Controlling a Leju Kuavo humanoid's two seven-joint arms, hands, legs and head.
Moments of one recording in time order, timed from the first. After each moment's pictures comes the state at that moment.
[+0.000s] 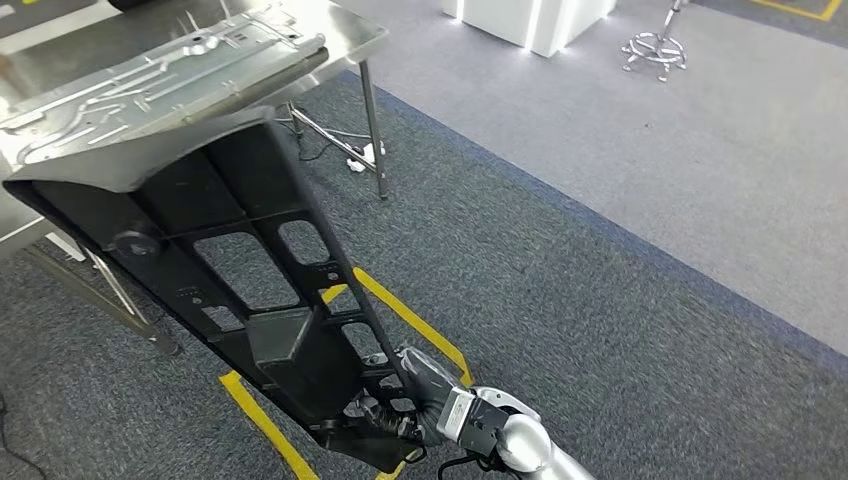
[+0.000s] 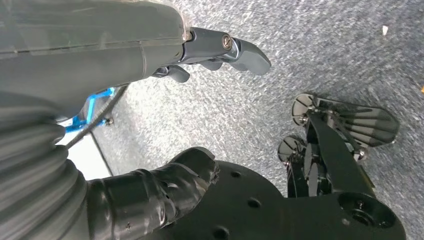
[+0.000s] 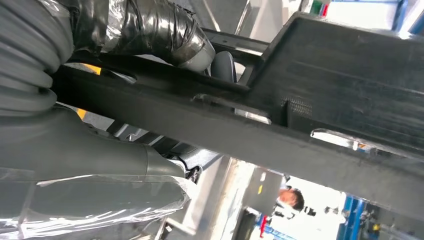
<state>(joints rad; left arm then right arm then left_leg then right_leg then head) -0.03 0.00 -0.40 -0.16 0.78 0.05 0.12 -0.29 -0.01 0.71 -1.43 -0.13 0.37 -0.56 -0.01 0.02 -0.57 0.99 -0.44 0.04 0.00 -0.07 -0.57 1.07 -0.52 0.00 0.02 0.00</state>
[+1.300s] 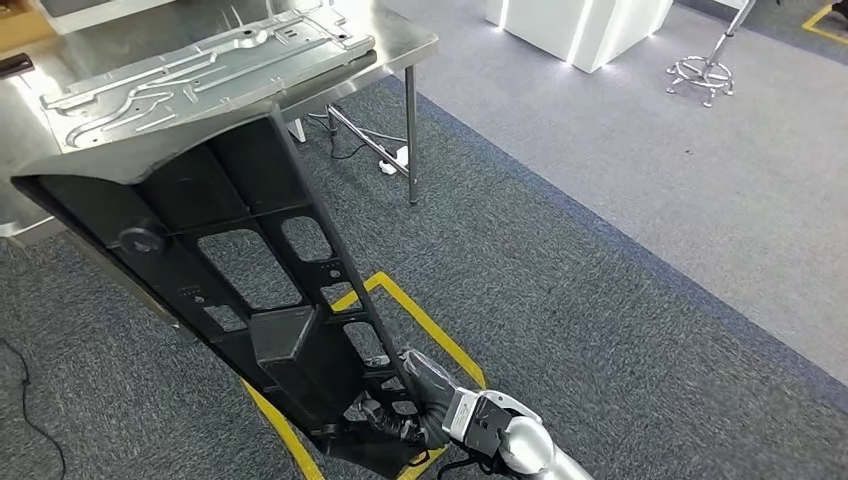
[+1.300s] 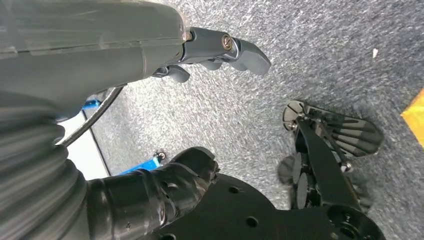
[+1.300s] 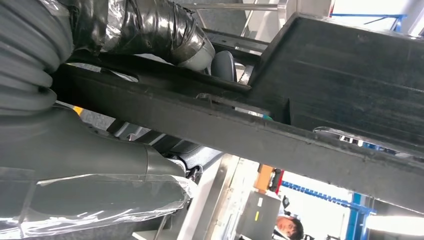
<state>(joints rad) -0.03 0.00 -0.40 -0.16 0.80 0.05 0.12 -0.28 -0.02 0.70 -1.44 -0.15 0.38 -0.56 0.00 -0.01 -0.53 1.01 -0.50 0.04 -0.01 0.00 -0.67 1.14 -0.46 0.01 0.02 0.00</state>
